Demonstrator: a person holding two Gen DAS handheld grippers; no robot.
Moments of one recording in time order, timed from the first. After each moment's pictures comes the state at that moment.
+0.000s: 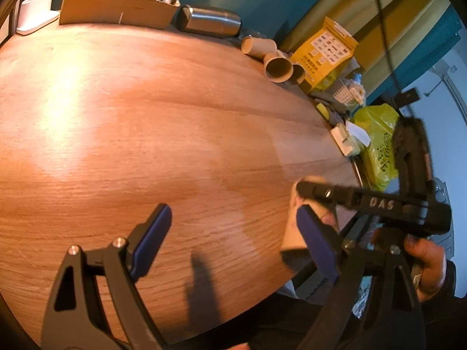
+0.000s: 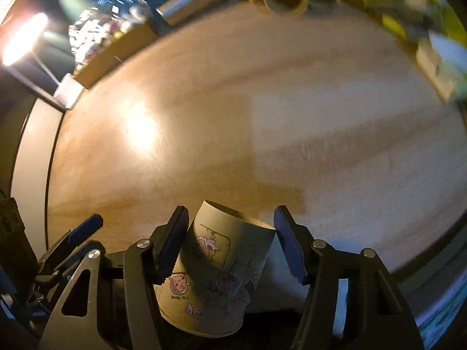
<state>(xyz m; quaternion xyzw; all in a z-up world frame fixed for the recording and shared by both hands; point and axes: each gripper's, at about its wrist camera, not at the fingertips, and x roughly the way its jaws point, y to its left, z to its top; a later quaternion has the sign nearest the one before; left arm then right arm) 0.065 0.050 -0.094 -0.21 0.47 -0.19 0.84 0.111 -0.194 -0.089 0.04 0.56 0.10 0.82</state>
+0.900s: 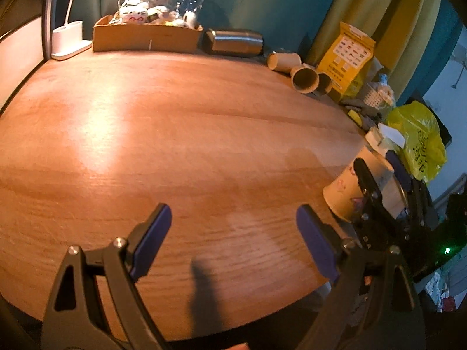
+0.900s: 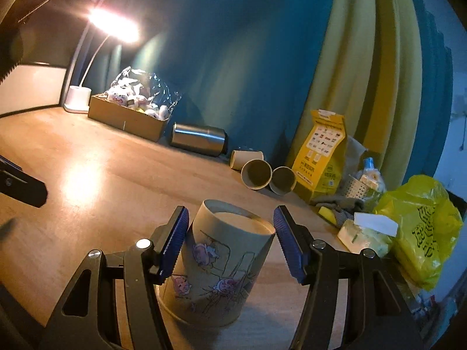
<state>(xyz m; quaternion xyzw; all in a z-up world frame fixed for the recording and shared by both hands) 0.032 0.032 -0.099 -0.14 0.42 -0.09 0.89 0.017 -0.193 -0.119 -0.23 0.10 0.05 0.97</state>
